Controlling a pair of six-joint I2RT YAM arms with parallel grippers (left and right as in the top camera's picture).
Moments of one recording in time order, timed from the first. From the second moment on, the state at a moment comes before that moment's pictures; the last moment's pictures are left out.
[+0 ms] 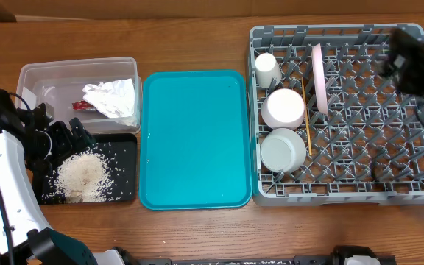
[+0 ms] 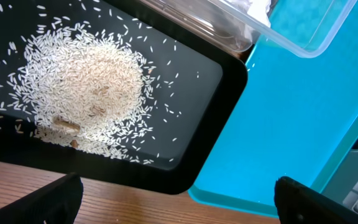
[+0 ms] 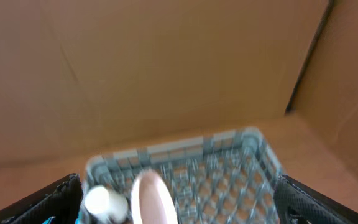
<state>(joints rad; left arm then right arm) 0.54 1.52 1.38 -1.33 0.30 0.01 -0.03 1.10 1.72 -0.88 0.12 0.12</state>
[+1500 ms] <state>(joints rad) 0.54 1.52 1.38 -1.33 0.30 0.01 0.09 0.02 0.06 0.15 -0.09 0.12</state>
